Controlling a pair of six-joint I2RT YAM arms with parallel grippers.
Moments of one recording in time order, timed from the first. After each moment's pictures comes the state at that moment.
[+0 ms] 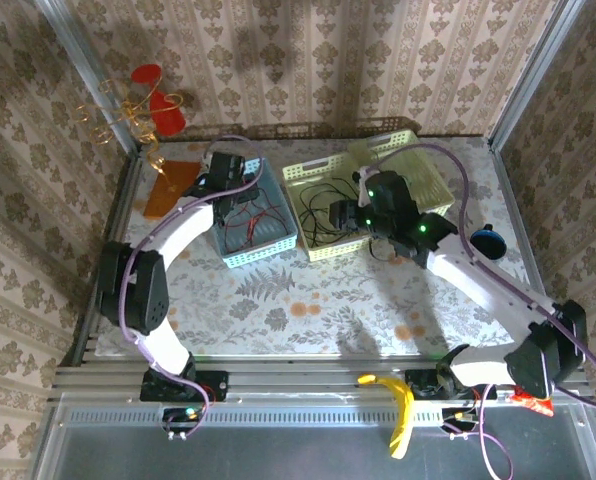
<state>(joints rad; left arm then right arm) -0.37 1.73 1.30 -0.34 -0.27 -0.45 0.56 1.29 1.13 -0.43 -0.03 0.48</state>
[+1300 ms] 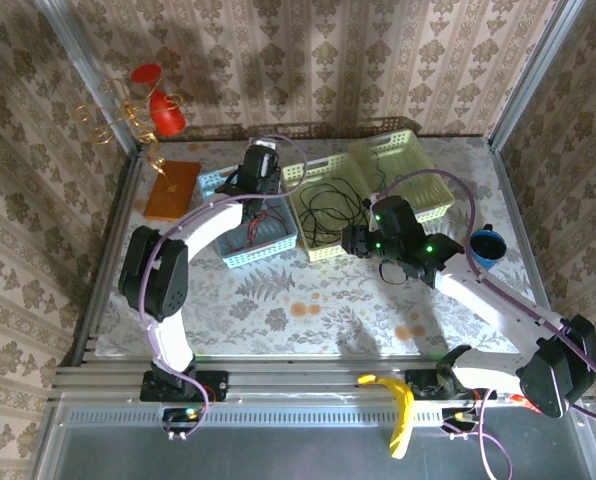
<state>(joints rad) -0.54 1.82 1.36 -0.09 -0.39 -0.09 0.56 1.21 0.95 -0.46 -0.04 0.55</state>
